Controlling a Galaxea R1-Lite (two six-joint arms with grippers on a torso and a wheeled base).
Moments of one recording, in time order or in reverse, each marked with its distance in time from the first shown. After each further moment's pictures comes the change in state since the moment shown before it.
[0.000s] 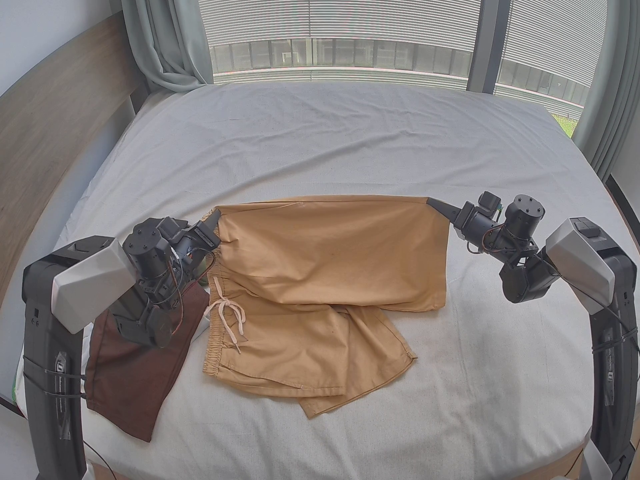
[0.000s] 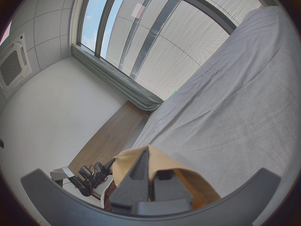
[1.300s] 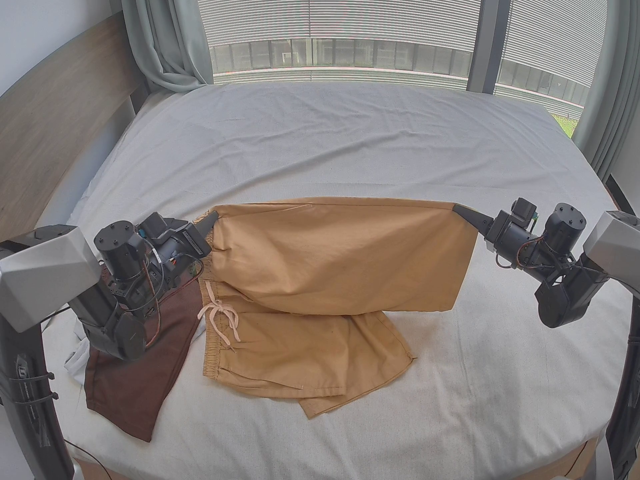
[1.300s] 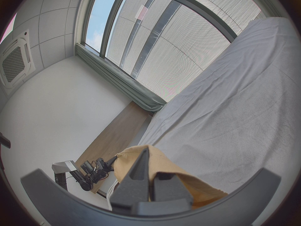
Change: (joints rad) left arm -0.031 -0.234 0.285 0.000 -0.093 0.089; right arm -0.014 -0.285 0.521 -0.252 0.001 -0.006
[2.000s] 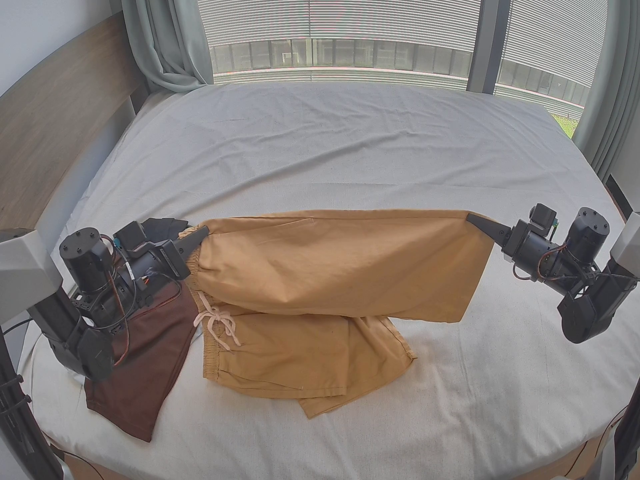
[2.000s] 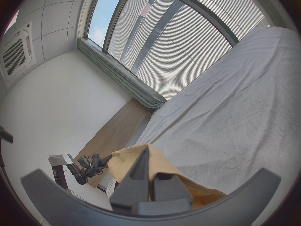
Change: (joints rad) left arm 0.034 -0.196 0.246 0.000 -0.179 0.064; right arm 0.004 -0.185 0.238 -0.002 0.000 -0.077
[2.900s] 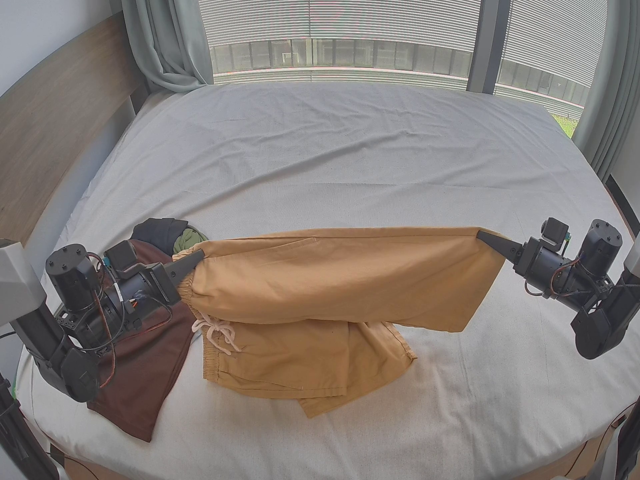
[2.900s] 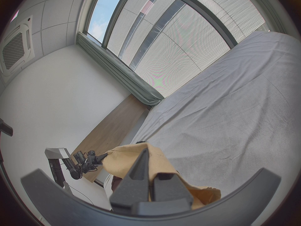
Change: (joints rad) left arm 0.001 -0.100 0.183 0.000 -0.047 0.007; right arm -0.013 -0.093 0.181 -0.009 0.002 -0.083
